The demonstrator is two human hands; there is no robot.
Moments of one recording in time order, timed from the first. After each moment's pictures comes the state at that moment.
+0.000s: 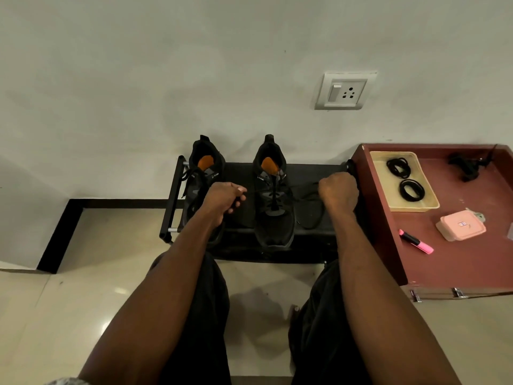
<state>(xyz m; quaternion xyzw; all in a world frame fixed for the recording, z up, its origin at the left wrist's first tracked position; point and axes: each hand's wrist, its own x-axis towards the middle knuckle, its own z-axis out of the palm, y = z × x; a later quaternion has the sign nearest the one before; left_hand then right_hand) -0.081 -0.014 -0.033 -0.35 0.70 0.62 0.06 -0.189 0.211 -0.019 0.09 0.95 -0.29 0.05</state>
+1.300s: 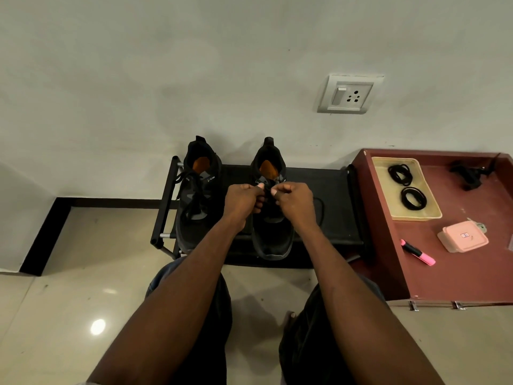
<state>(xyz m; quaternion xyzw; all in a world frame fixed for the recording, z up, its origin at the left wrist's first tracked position) -0.114 0.023 -0.054 -0.35 0.65 0.67 -0.02 -0.167 0.150 -0.057 -0.08 0.86 -0.50 0.12</state>
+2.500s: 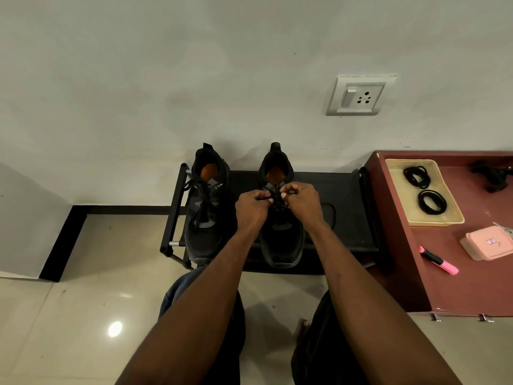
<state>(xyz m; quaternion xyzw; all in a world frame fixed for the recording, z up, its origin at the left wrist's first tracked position) -0.122 0.032 -0.073 -0.33 0.75 0.56 -0.10 -0.197 0.141 -0.076 -0.07 0.85 -0.50 0.15</state>
